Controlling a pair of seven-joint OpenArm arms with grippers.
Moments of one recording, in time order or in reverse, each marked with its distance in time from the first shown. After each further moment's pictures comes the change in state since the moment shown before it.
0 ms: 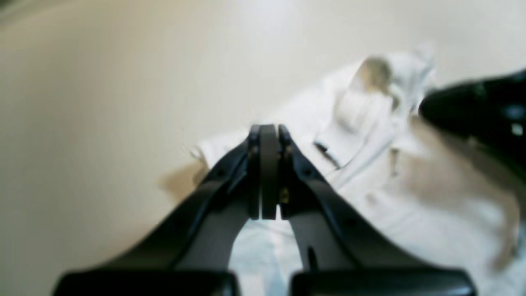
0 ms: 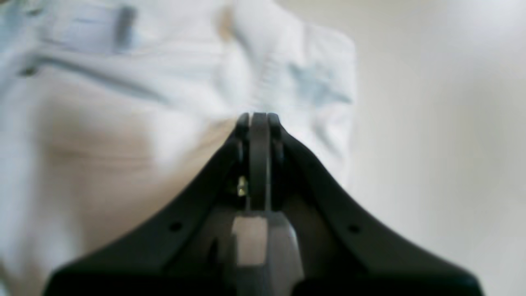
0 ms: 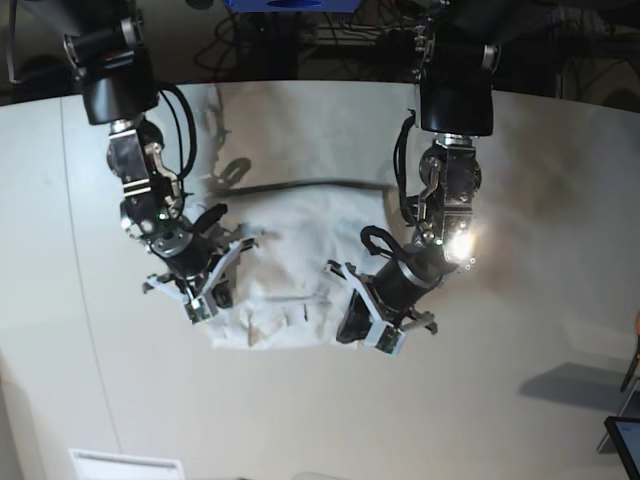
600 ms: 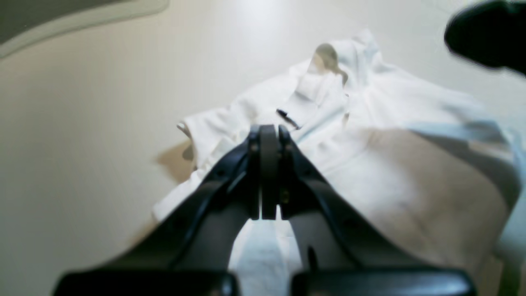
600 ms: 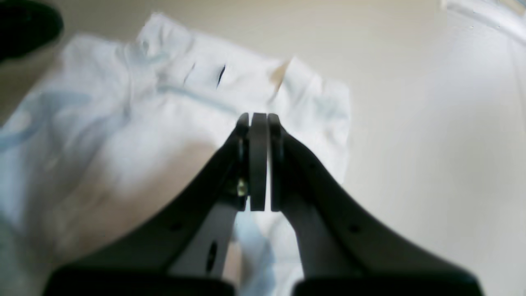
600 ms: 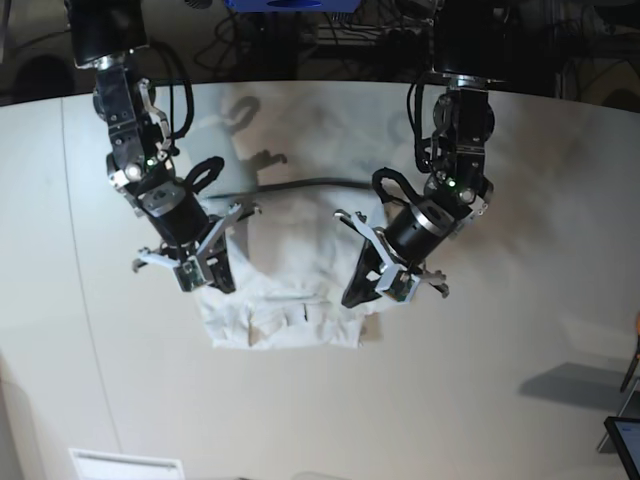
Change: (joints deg) left arm 12.0 -3.5 0.3 11.6 0.4 -0.2 -6.4; right arm -13.1 1.7 0.5 20.8 0.2 -0.5 -2.1
